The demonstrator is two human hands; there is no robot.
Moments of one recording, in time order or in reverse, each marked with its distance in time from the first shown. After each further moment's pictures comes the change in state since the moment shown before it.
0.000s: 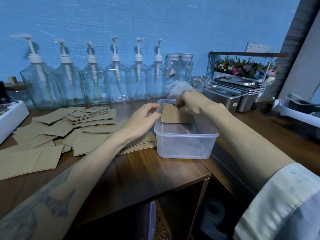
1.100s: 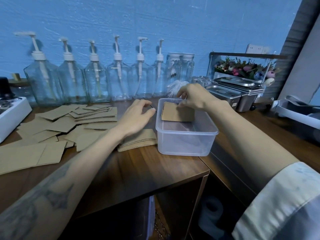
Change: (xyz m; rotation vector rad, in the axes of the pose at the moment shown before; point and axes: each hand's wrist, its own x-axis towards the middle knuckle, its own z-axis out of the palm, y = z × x) left_hand 0.001 -0.013 -0.015 0.218 0.121 0.037; right_hand -0.008 -0.010 -0.019 0.064 0.074 0.078
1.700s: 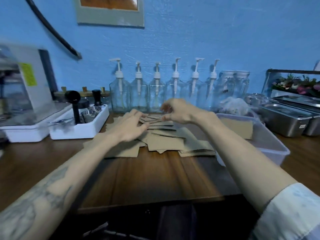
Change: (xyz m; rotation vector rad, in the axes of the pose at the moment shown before) left_hand -0.082 -0.093 -0.162 0.570 -0.015 -0.163; right_hand 0.023 -0.224 0.019 0.249 -0.146 -0.379
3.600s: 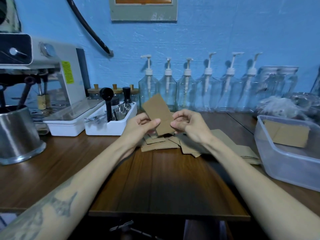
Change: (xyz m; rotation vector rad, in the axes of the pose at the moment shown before) left_hand -0.040 -0.052 0.007 -1.367 0.194 -0.203; right_hand 0.007 -0.047 0.085 1.023 0.194 0.025
